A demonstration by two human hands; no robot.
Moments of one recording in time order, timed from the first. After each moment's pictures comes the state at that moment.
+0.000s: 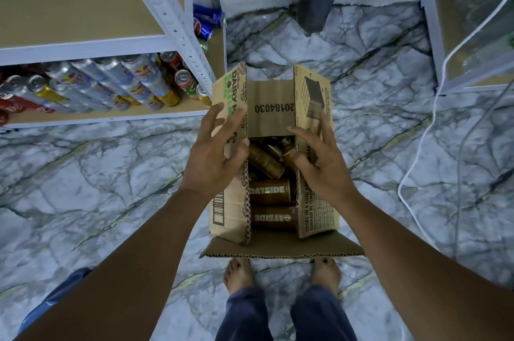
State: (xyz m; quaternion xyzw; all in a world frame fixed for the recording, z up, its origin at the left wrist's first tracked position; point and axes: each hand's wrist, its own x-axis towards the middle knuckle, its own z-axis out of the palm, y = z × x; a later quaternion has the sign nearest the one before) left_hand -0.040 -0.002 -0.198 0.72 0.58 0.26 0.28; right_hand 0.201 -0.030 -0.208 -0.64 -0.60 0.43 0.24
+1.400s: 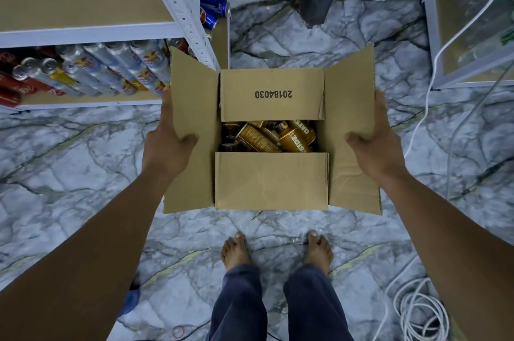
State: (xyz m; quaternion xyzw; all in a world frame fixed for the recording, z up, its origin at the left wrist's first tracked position) left_hand -0.095 -0.018 -0.153 0.52 0.79 0.09 0.32; right_hand 0.280 -0.036 -0.161 -0.79 -0.45 0.37 0.17
